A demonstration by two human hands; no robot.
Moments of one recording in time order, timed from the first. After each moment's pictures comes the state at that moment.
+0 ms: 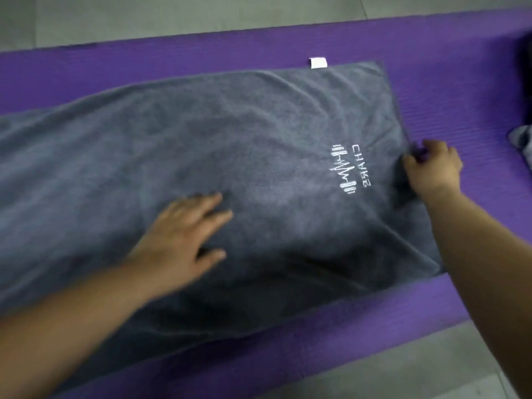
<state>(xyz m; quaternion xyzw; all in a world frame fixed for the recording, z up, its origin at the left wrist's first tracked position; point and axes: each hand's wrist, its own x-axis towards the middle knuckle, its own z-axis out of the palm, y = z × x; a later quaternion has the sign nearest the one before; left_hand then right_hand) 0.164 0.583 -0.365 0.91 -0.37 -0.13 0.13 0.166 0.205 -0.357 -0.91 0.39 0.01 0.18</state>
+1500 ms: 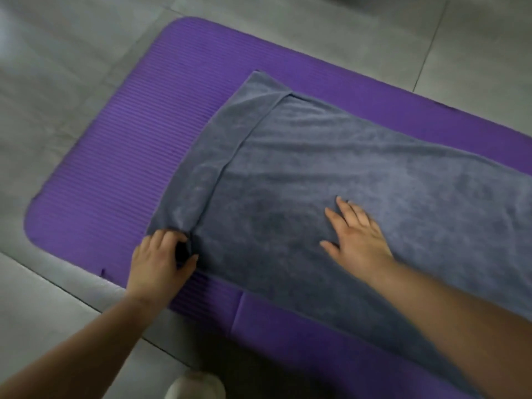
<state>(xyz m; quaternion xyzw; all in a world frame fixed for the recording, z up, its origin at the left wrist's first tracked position) -0.020 0.978 -0.365 0.97 0.22 -0.02 0.13 0.150 0.723 -0.350 -0.93 -0.30 0.20 -0.05</state>
